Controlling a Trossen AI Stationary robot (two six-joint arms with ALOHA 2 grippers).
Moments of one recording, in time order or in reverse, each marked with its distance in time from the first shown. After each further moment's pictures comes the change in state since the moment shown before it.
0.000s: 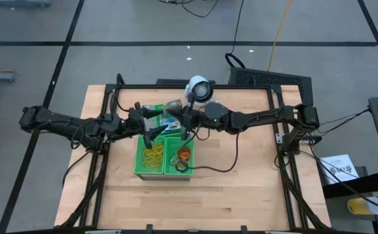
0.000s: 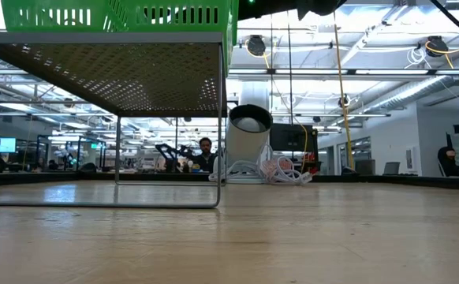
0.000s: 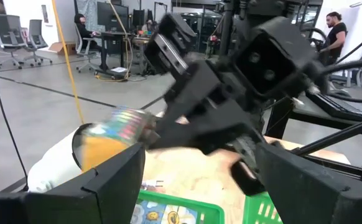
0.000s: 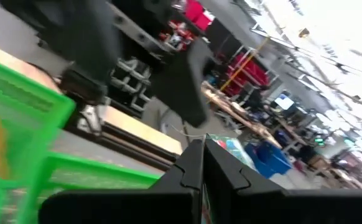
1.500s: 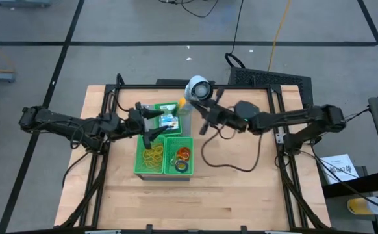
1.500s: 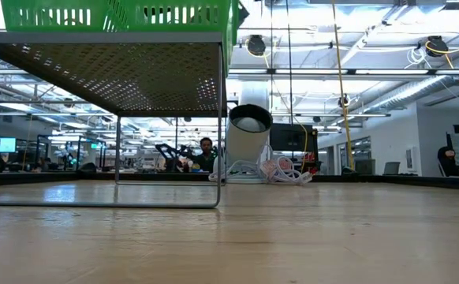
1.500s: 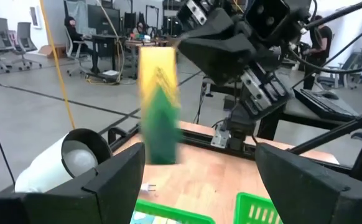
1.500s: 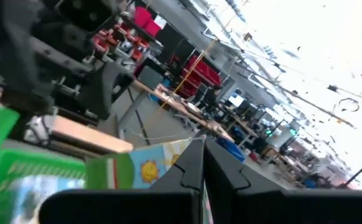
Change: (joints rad) left arm 0.002 0.001 0.000 0.019 0.039 0.010; right arm 0.049 -0.327 -0.223 0.034 0.180 -0.027
